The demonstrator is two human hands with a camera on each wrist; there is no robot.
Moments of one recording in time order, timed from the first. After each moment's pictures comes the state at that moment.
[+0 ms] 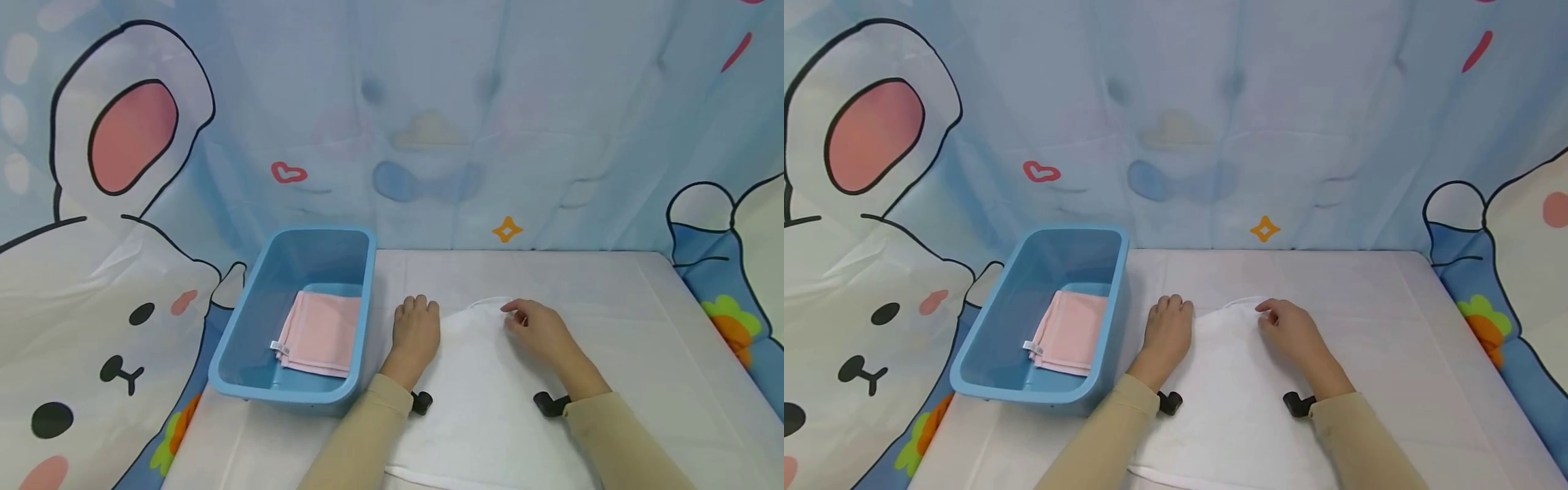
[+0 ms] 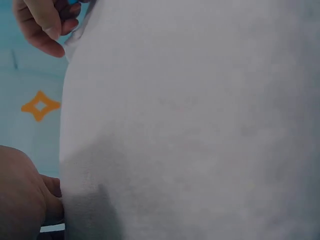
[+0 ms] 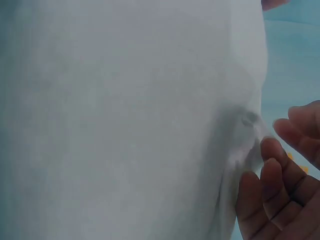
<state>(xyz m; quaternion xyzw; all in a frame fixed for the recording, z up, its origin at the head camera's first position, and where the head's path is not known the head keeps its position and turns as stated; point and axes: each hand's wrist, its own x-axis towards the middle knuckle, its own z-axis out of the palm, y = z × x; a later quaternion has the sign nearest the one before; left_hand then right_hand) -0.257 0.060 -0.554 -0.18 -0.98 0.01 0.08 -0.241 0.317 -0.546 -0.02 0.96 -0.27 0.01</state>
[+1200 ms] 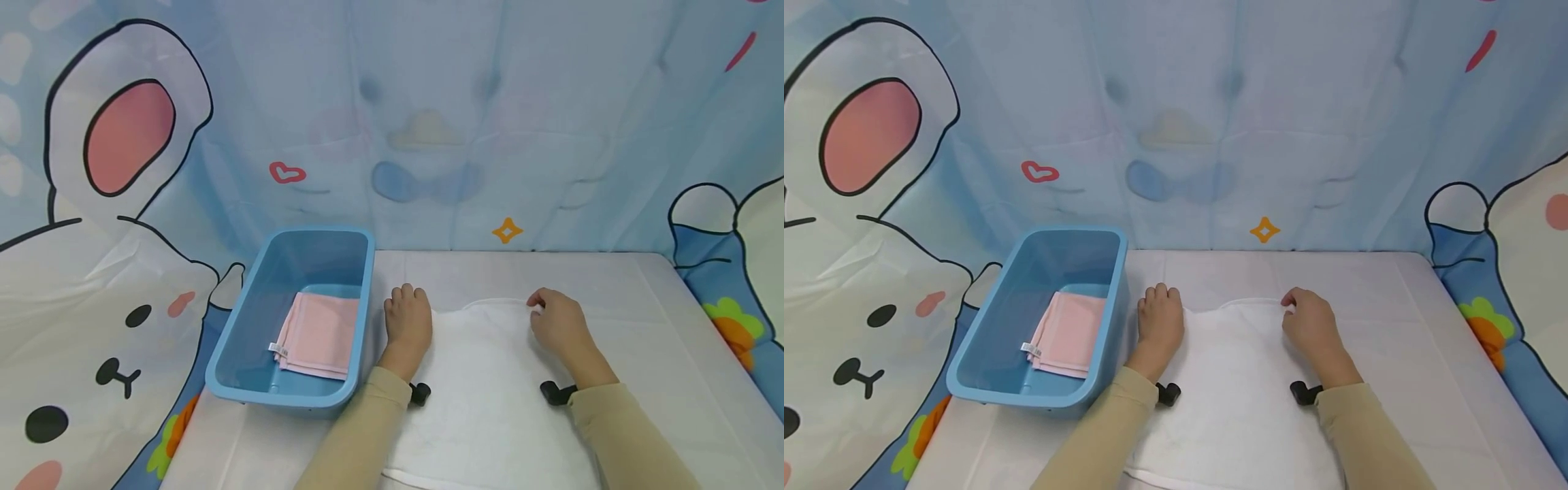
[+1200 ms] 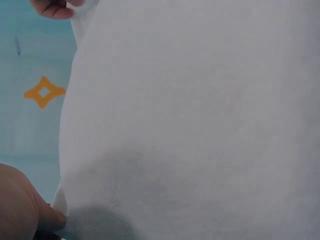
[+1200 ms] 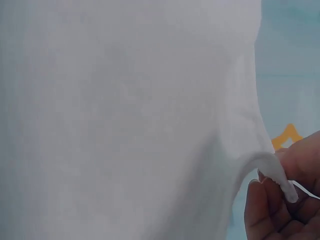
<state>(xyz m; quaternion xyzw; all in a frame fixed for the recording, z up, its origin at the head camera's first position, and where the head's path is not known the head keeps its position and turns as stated) -0.278 0.061 -0.547 -0.08 -0.99 0.00 0.09 -0.254 0.339 -0.536 0.06 0.96 -0.27 -0.01</state>
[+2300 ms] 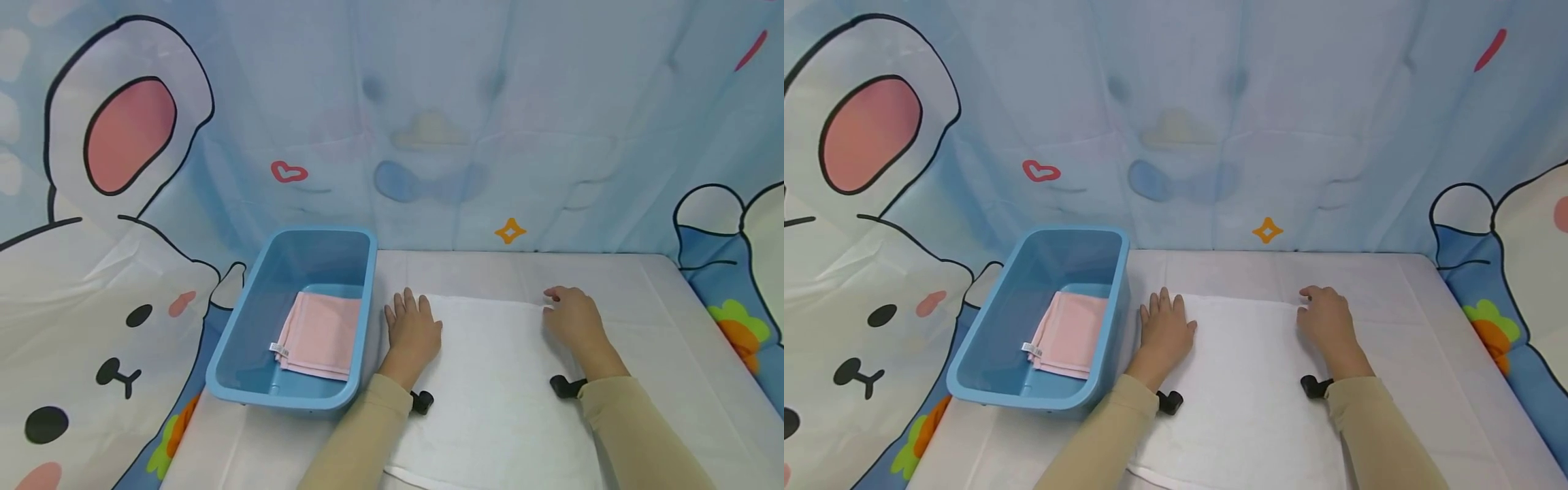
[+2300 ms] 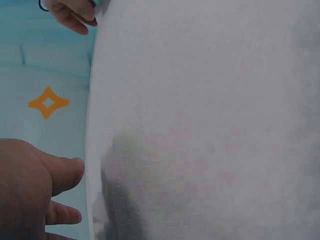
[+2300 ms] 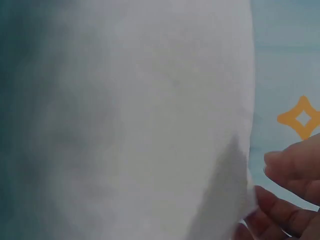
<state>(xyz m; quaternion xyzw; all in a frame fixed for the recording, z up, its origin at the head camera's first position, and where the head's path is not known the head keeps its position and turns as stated) -0.265 0.060 -0.549 -0.07 -0.99 -0.09 -0.04 -0.270 0.369 -0.549 0.07 0.97 -0.23 -0.01</state>
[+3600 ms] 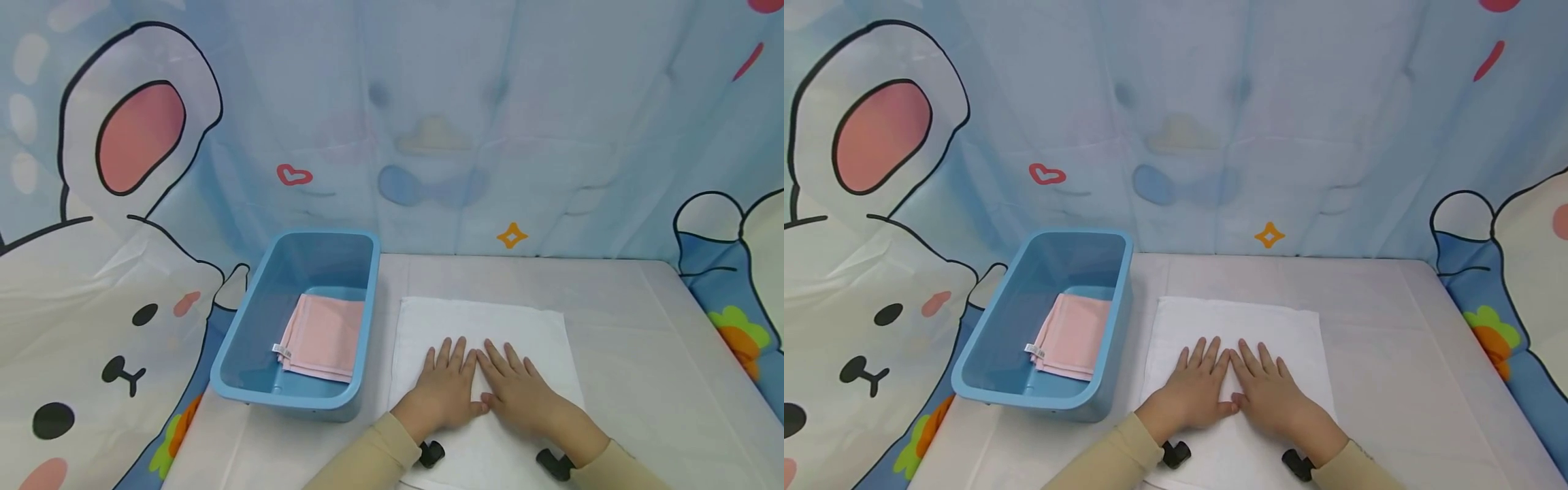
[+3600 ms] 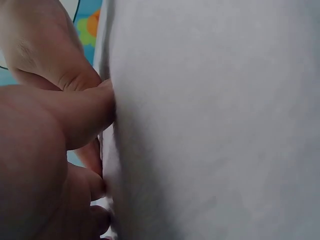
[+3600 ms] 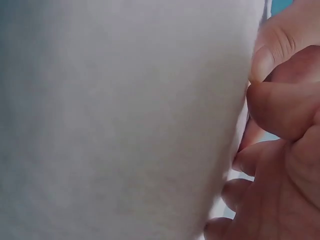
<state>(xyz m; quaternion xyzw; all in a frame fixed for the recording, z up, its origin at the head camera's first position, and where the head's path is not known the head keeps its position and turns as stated) -0.183 0.076 -0.555 -0.28 -0.95 -0.01 -0.13 -0.159 0.259 -0.553 -0.17 0.97 -0.12 0.12</state>
